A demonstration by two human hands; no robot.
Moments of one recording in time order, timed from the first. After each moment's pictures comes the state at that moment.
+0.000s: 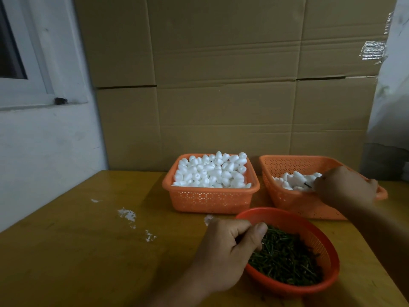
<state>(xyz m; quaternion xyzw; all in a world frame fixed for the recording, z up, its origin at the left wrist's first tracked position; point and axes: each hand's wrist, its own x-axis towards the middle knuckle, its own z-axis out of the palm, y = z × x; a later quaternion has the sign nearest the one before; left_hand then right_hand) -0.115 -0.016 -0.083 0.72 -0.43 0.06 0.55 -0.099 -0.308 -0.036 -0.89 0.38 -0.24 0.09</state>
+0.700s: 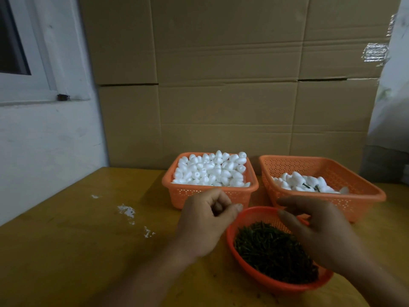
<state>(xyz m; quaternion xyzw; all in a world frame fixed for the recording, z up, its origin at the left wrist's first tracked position) -0.089 -0.002 -0.063 0.75 -0.35 0.12 0.56 -0.182 -0.211 -0.048 -0.92 0.05 -0.27 0.28</state>
